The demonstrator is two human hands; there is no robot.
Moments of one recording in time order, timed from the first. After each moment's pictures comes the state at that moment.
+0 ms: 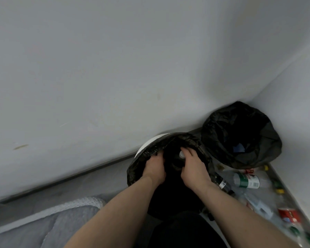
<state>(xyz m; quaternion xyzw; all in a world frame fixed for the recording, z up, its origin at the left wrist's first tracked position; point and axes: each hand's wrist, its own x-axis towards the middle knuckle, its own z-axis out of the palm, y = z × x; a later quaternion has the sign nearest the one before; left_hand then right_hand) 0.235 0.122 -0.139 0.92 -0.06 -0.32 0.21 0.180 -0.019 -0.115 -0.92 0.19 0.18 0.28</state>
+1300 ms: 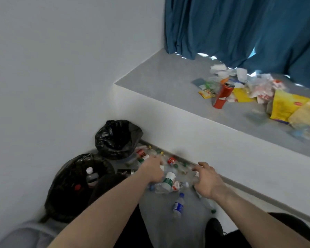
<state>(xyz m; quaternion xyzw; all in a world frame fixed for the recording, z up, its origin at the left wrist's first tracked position) -0.023 -0.052 0.069 0.75 -0.60 -0.29 0.01 -0.239 -0.110 0.106 -0.81 0.53 0.14 0.20</state>
